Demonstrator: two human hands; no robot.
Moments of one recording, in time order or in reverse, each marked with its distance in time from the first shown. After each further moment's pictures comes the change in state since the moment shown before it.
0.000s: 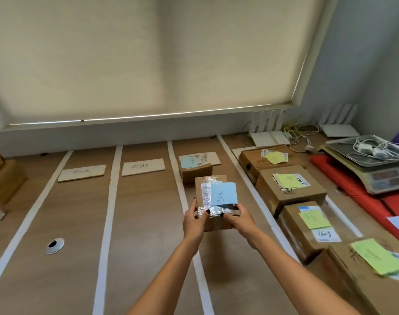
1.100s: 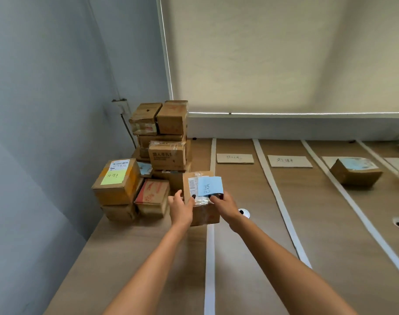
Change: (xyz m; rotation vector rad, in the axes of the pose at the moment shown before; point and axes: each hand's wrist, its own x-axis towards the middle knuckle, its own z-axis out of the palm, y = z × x) left_hand -0.070 -0.011 -0.647 0.316 0.514 -0.051; right_hand -0.167 -0.166 0.623 -0.036 -0.330 -0.088
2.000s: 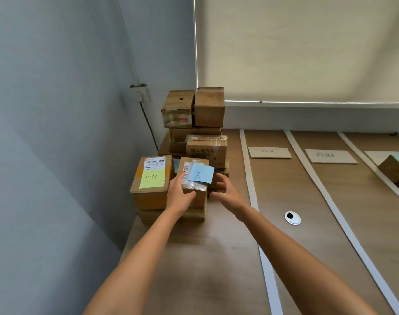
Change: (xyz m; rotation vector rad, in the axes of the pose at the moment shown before) left_hand 0.168 -0.075 -0.118 0.117 -0.167 0.158; right_hand 0.065 -0.057 0.153 -0.024 -0.162 -0.068
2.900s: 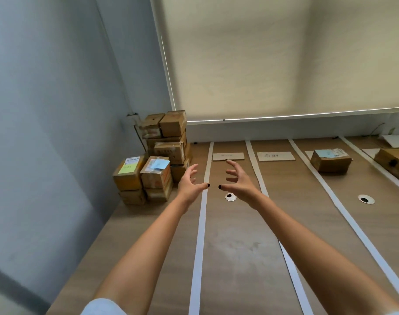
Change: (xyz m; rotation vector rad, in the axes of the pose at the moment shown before) left_hand -0.283 0.195 0.135 -0.234 -0.019 0.157; right_hand -0.280 0.024 -0.232 -0.074 0.083 -0.307
